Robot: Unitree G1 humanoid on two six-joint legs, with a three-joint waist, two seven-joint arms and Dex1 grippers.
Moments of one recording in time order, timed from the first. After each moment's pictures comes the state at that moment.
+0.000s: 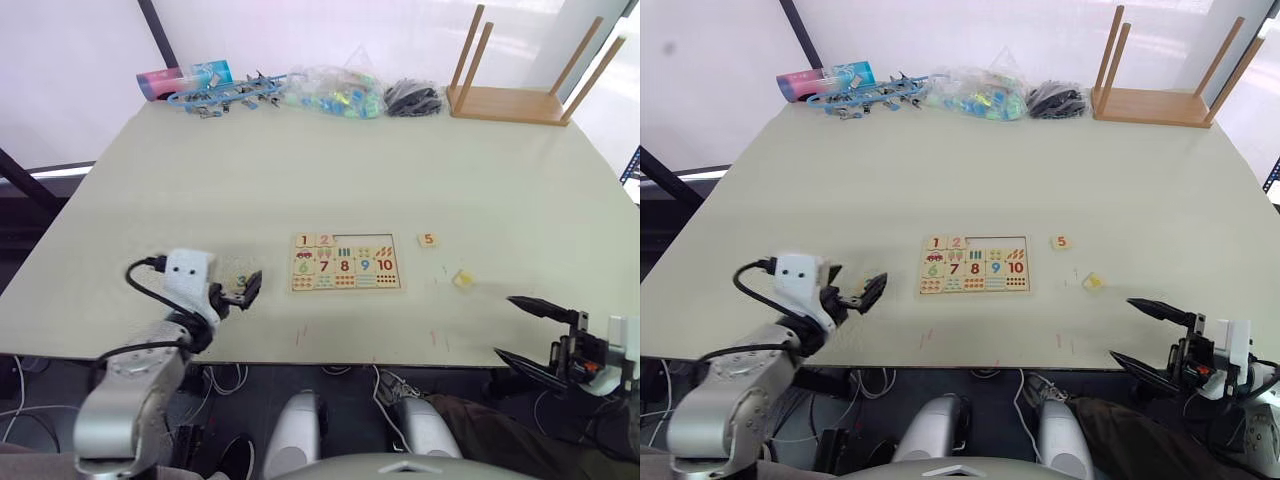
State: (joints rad) left arm 0.13 0.45 0.31 -0.67 -0.34 0.81 -0.32; right arm 0.25 -0.56 -0.34 0.02 0.66 -0.22 1.44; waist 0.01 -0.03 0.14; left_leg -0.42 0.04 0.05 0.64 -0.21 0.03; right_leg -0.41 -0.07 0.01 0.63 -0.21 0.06
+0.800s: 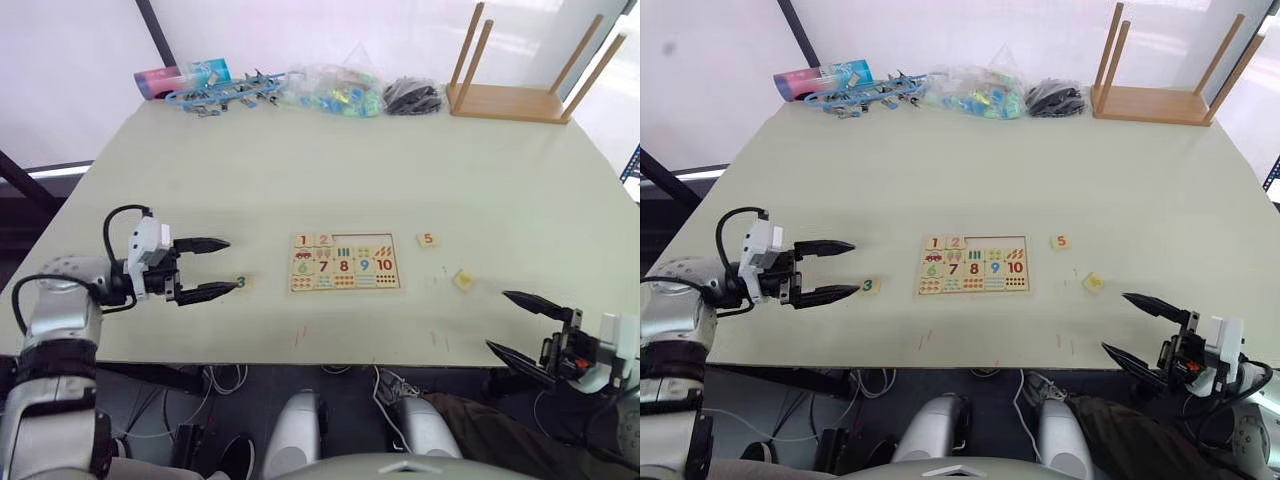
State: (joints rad) left arm -0.46 0.89 0.05 0.66 -0.39 -0.17 -1.58; right arm 0.25 -0.53 -0.32 -0.03 0.65 -0.22 1.36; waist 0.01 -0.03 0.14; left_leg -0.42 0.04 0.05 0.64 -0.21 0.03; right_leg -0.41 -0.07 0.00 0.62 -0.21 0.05
